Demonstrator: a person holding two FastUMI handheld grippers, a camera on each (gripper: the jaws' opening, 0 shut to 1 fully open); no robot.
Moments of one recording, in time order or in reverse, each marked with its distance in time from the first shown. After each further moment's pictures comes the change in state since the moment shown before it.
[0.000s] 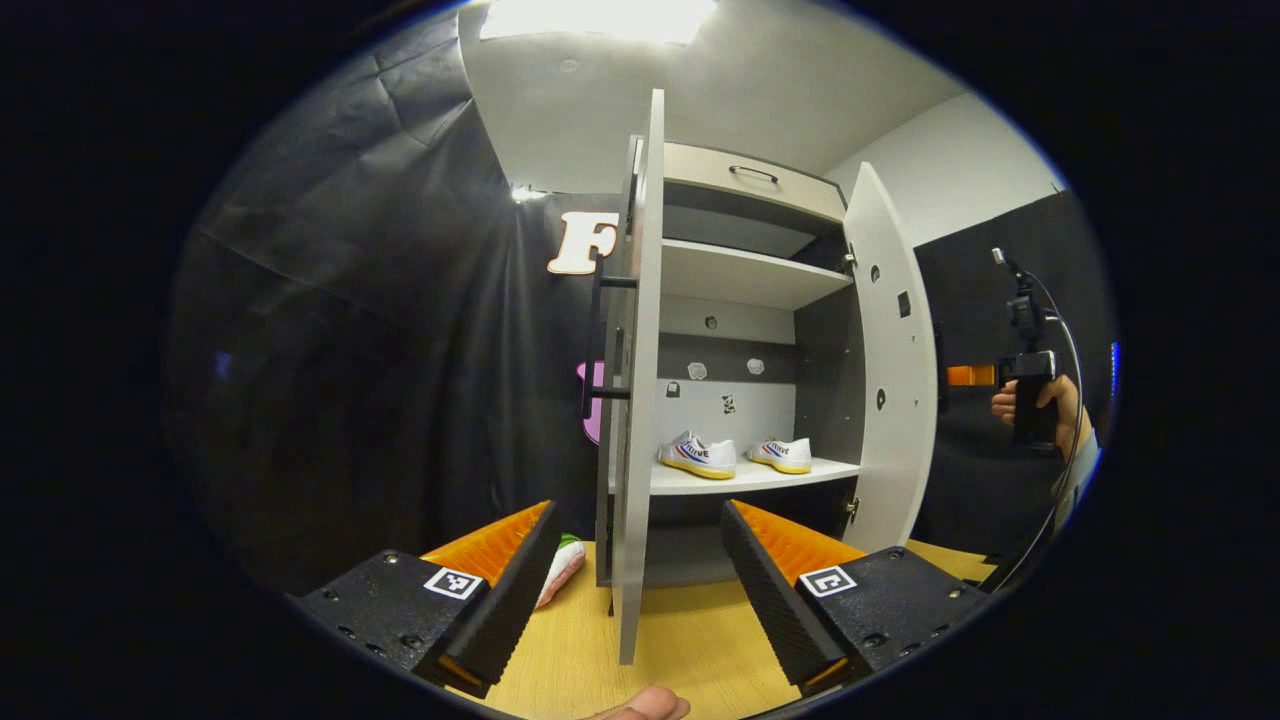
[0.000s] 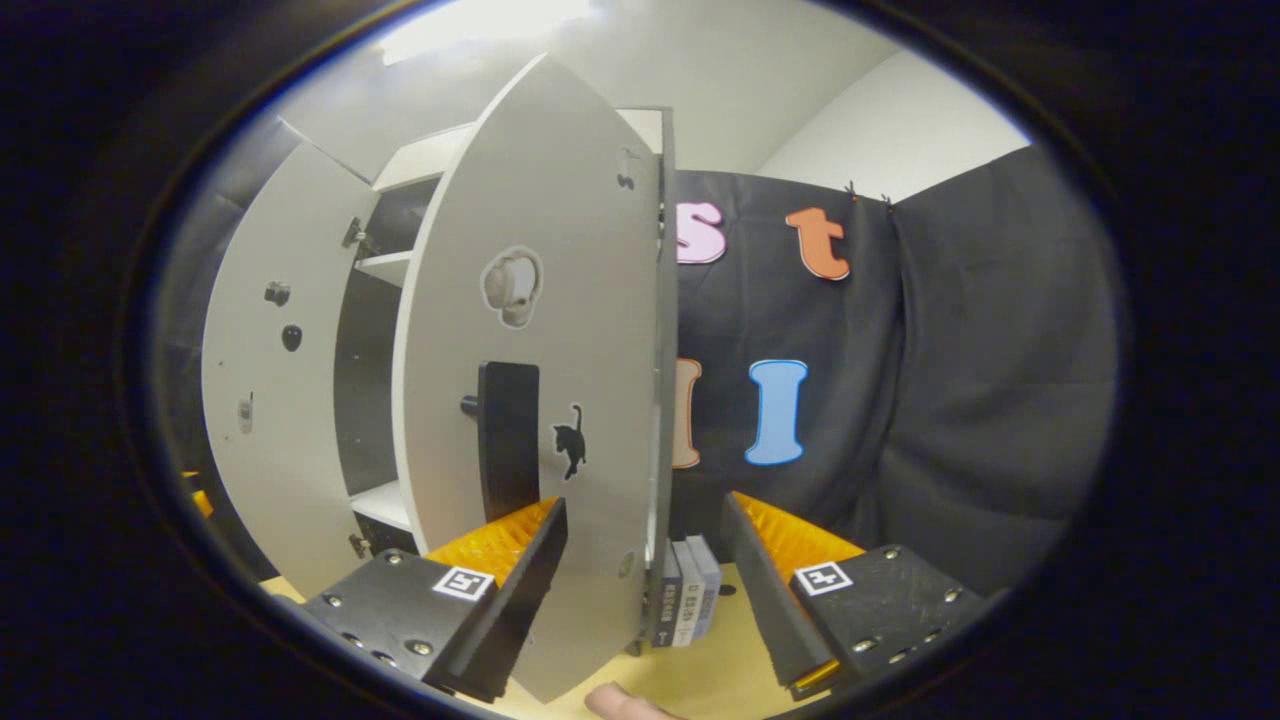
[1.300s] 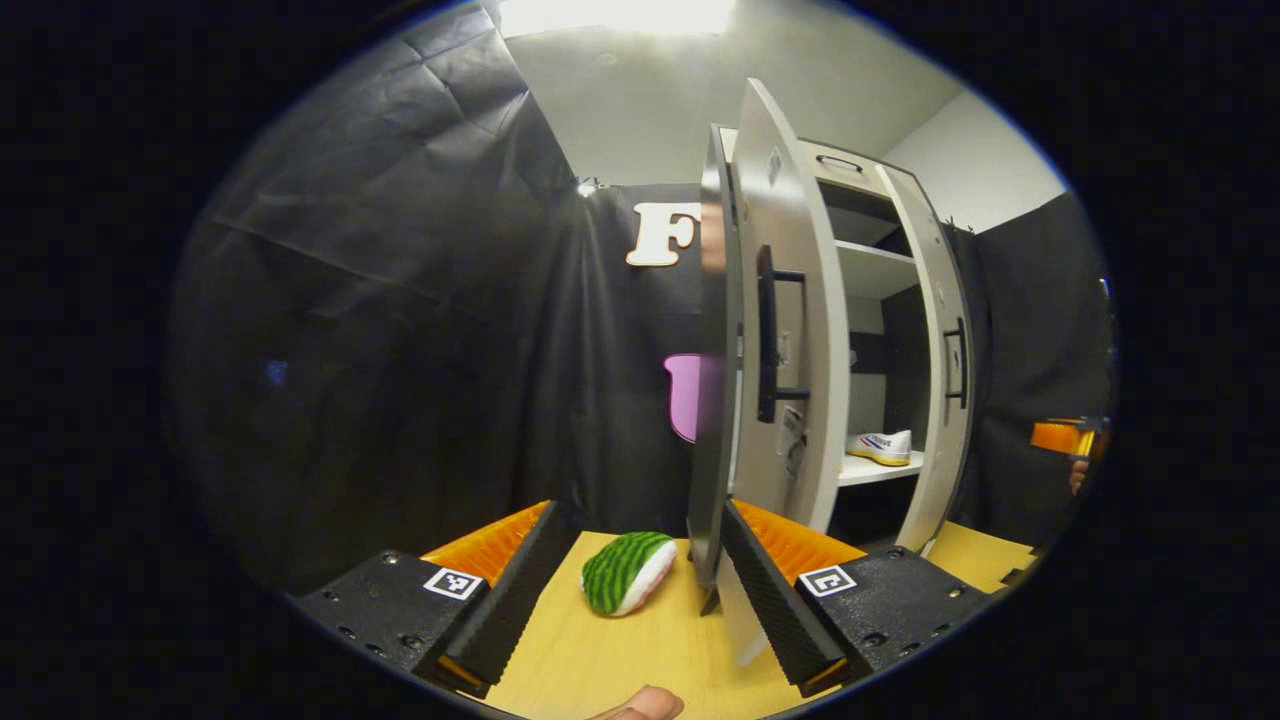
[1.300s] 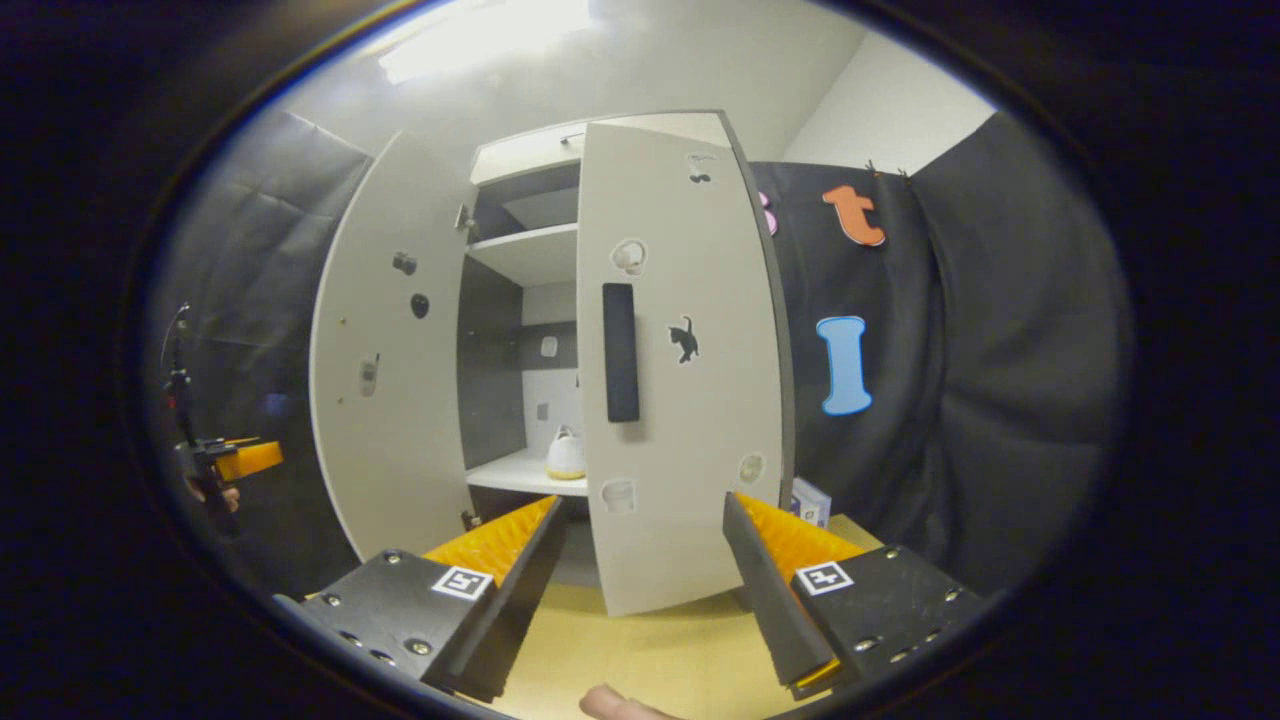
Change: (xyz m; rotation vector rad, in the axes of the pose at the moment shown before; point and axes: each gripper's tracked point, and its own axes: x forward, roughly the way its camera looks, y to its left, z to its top) left arm 0.012 0.130 0.008 0.040 0.030 0.208; right arm -0.116 0.116 -0.102 0.122 0.005 0.138
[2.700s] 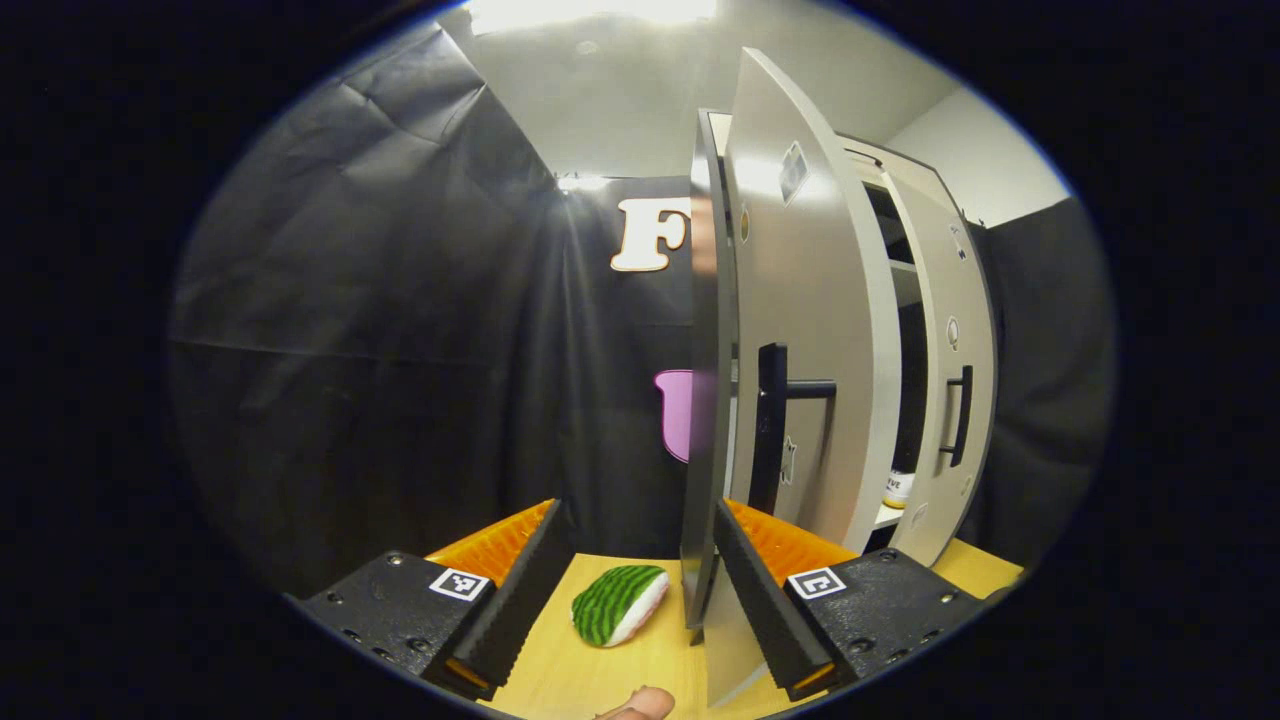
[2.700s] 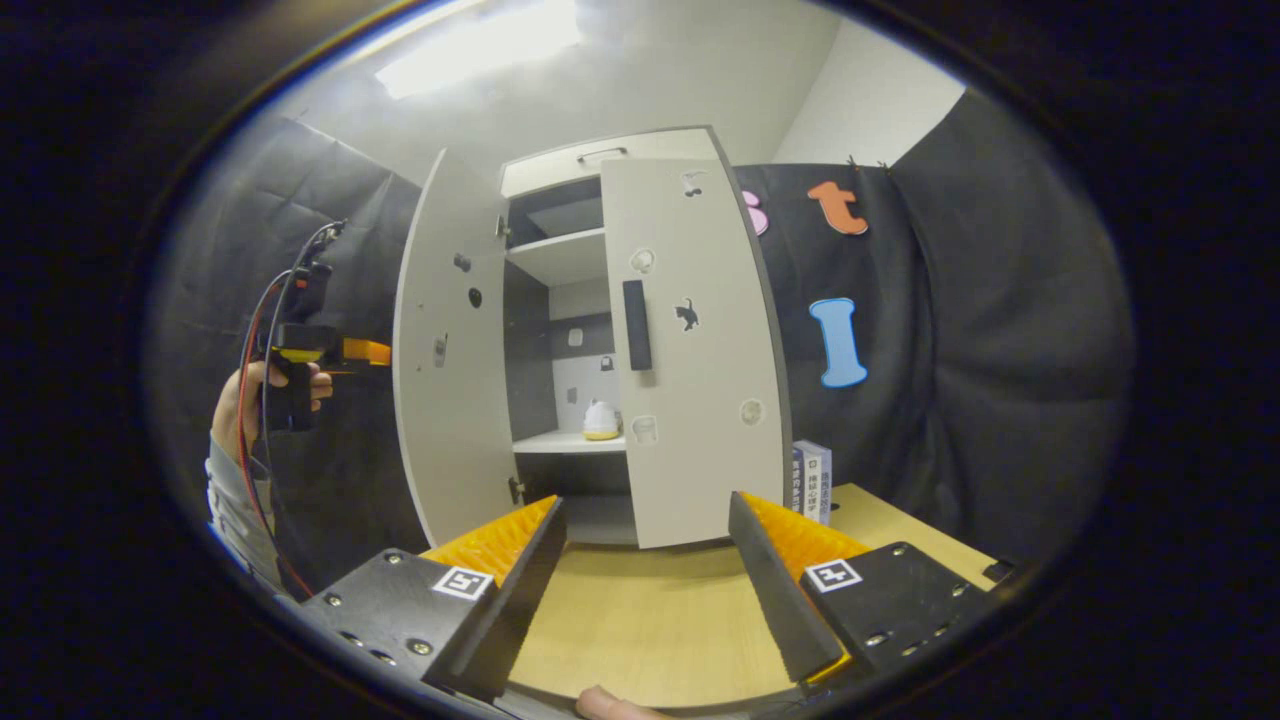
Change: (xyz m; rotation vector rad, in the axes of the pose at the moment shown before) left arm 0.071 -0.045 0.080 0.054 0.034 -0.003; right arm -0.099 0.010 -0.045 0.047 -0.022 0.027
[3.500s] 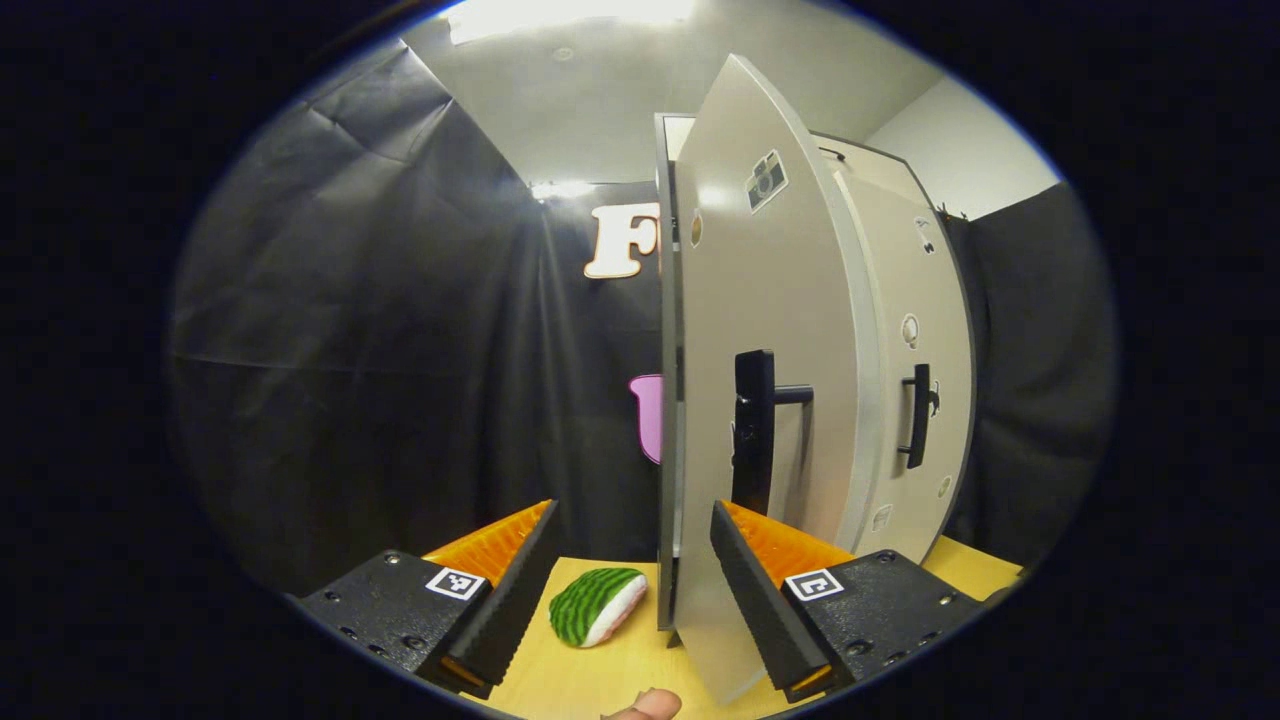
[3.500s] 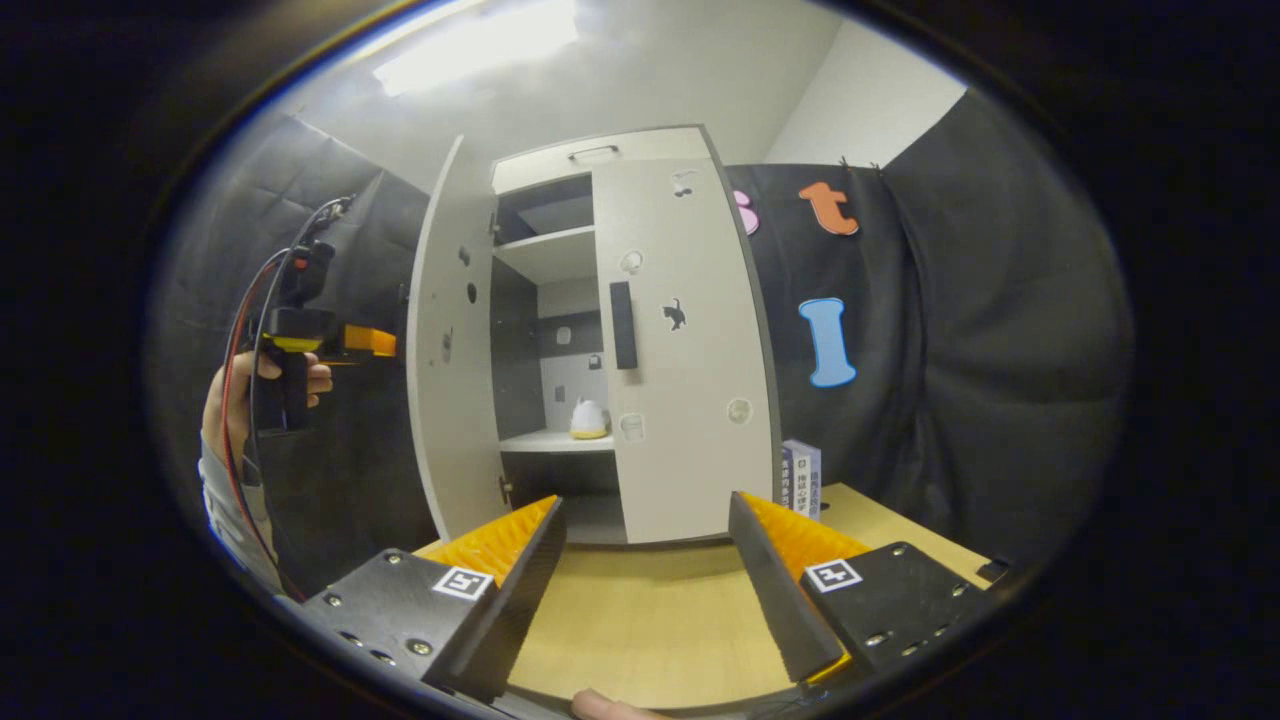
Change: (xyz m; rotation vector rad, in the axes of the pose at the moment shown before) left arm 0.001 -0.057 0.003 -0.008 0.009 -0.086; right arm 0.005 -0.003 -0.006 -0.013 0.007 -0.032
